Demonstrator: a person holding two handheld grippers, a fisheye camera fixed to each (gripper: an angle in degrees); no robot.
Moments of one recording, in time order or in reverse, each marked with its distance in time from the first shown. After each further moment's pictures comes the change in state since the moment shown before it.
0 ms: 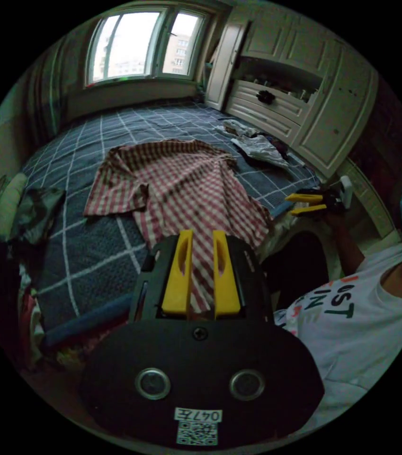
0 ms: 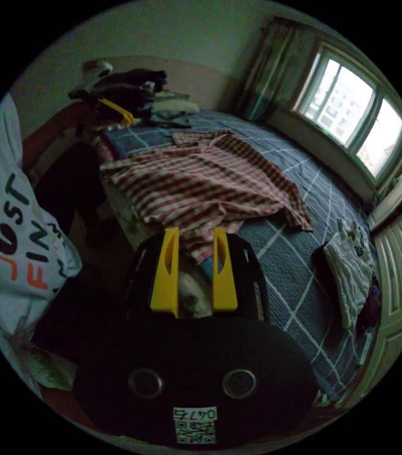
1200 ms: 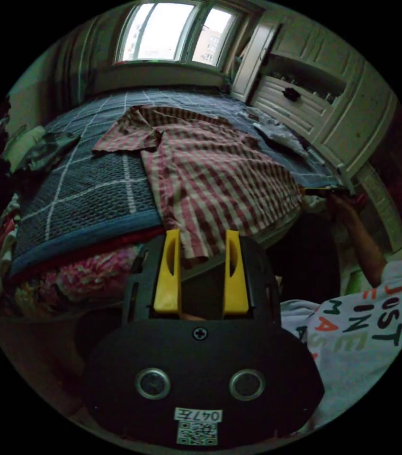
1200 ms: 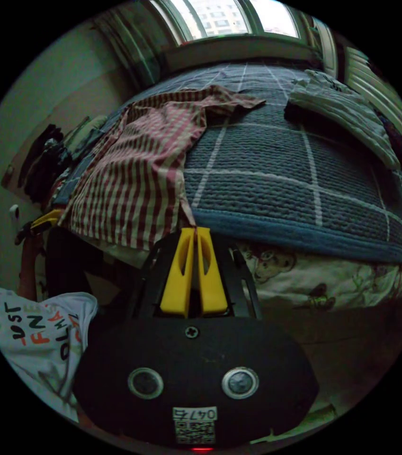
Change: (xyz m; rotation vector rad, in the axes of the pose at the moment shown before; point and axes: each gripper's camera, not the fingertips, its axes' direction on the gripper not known) left arm 0.006 0.316 -0.023 -0.048 -0.075 -0.143; right arm 0.037 0.120 0.040 -0.185 -0.163 0.716
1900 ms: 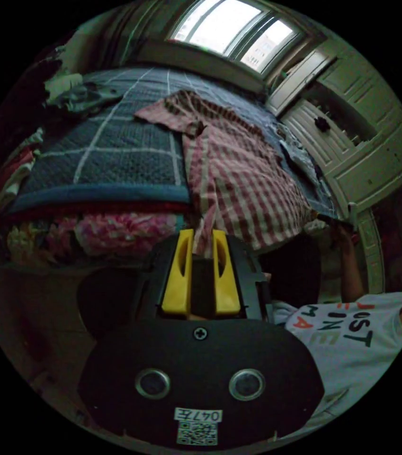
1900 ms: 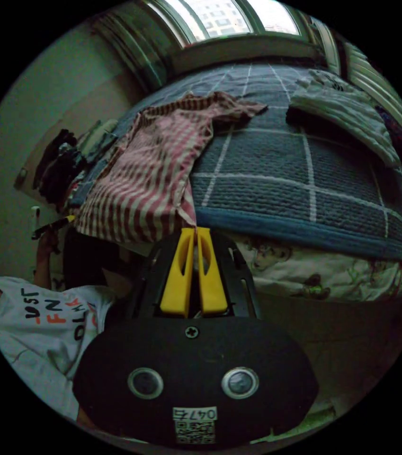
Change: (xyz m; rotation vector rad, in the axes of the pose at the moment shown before) left arm -0.106 0.031 -0.031 -0.040 0.091 -0.276; right arm -0.077 -0.061 0.023 -0.008 -0.087 0.004
